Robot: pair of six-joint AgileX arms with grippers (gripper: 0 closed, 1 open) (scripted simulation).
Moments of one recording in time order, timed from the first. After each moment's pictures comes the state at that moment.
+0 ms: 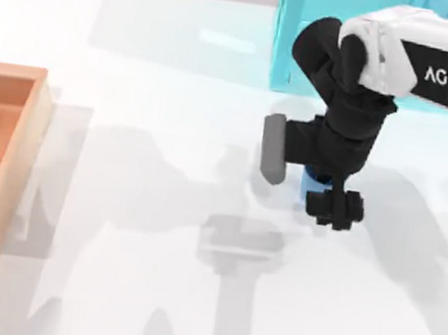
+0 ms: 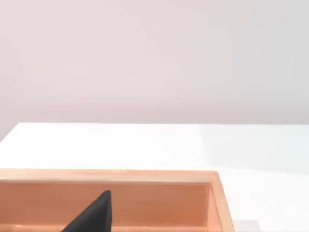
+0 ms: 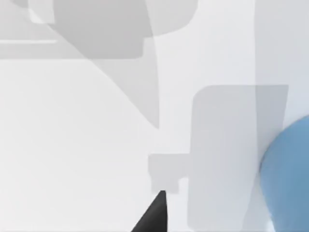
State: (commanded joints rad) left arm 0.00 0.00 0.00 0.00 0.00 0.00; right arm 0.50 2.24 1.71 -1.04 0.00 -1.05
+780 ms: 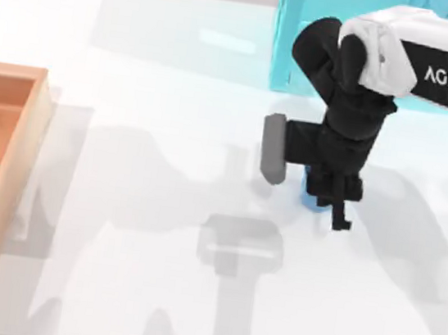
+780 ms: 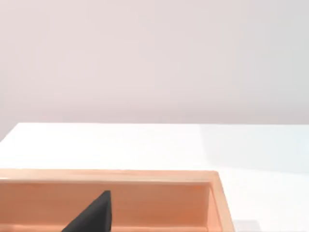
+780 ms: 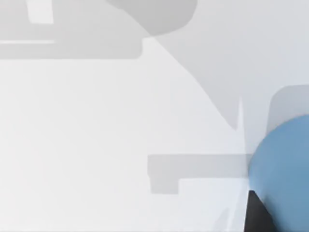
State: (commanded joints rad) left arm 0.00 0.00 0.00 0.00 0.00 0.00; right arm 0.50 2.24 1.71 -1.04 0.00 -1.05
